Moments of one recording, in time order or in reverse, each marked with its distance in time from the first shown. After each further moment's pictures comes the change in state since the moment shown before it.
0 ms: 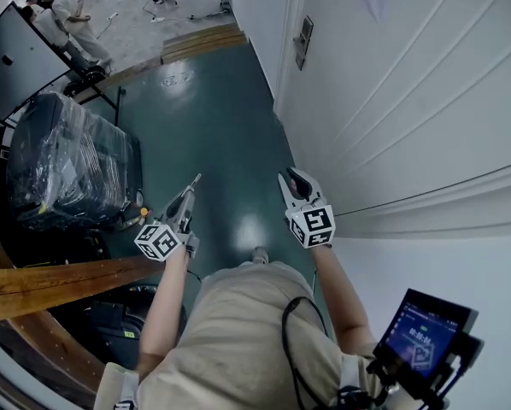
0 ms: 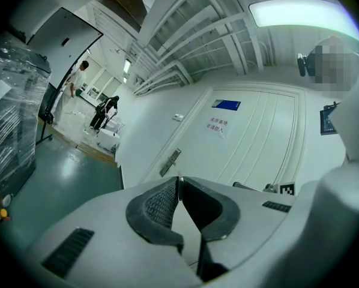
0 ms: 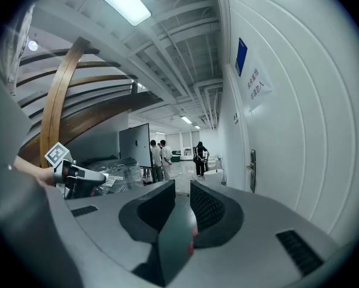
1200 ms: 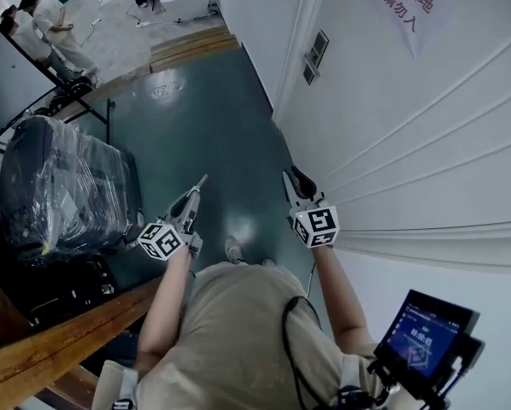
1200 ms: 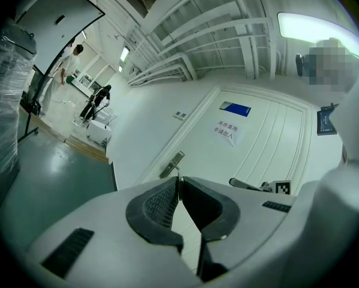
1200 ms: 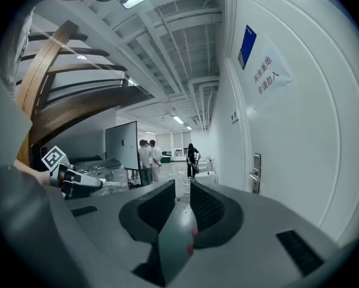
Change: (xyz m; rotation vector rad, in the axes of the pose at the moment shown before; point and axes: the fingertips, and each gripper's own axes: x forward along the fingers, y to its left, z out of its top) left arm 0.098 0.106 0.069 -0.038 0.072 -0.088; right arm 0.147 -0.030 0.025 0.017 -0.004 -0.094
